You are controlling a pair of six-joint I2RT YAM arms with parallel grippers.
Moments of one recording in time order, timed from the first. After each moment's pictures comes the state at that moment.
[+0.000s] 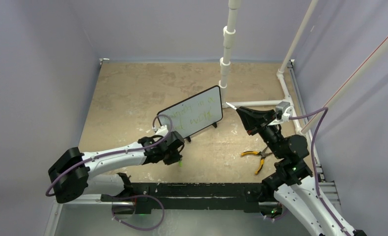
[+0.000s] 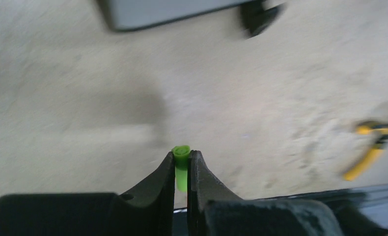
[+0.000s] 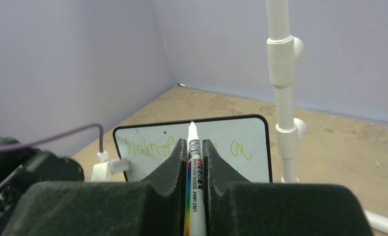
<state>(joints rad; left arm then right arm) -1.00 1.24 0.66 -0.59 -0.22 -1.34 0.50 0.44 0.53 0.20 -0.10 0.30</state>
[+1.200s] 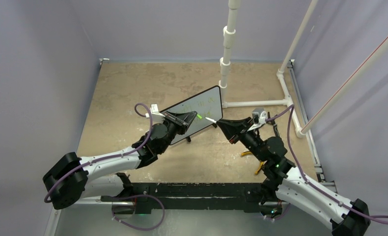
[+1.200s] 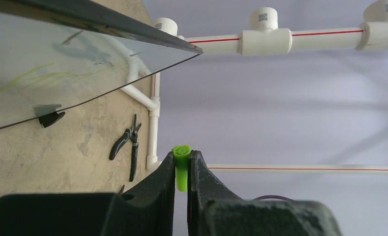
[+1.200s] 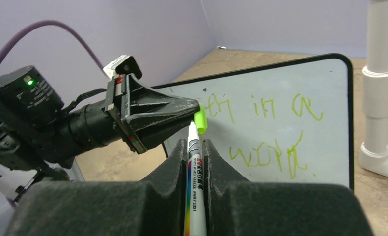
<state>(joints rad) -0.92 1.16 0.49 0.61 -0.45 -1.49 0.77 0.58 0.33 0.47 0.01 0.40</state>
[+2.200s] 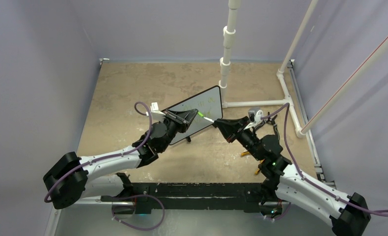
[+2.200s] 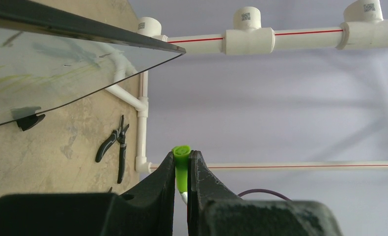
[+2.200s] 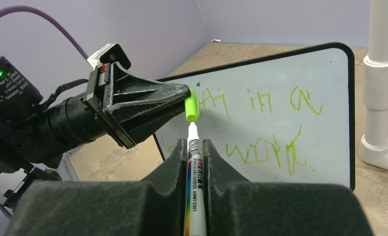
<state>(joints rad) -0.92 1.16 0.51 0.63 -0.44 -1.49 0.79 0.66 0.33 0.52 0.05 0.40</state>
